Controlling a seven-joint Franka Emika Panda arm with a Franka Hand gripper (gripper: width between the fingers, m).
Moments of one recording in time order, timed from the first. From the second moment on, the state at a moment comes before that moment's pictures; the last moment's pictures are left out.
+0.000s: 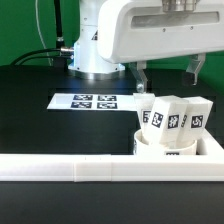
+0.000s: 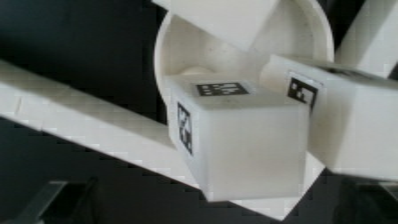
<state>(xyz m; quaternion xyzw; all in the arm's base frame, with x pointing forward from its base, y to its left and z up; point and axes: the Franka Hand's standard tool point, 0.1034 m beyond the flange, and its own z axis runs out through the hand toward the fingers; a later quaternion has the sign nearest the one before) 0.629 0.067 0.116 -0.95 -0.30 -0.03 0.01</state>
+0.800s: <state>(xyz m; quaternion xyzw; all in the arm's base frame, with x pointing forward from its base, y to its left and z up) 0.629 0.070 0.107 -0.82 -0.57 -0.02 -0.04</state>
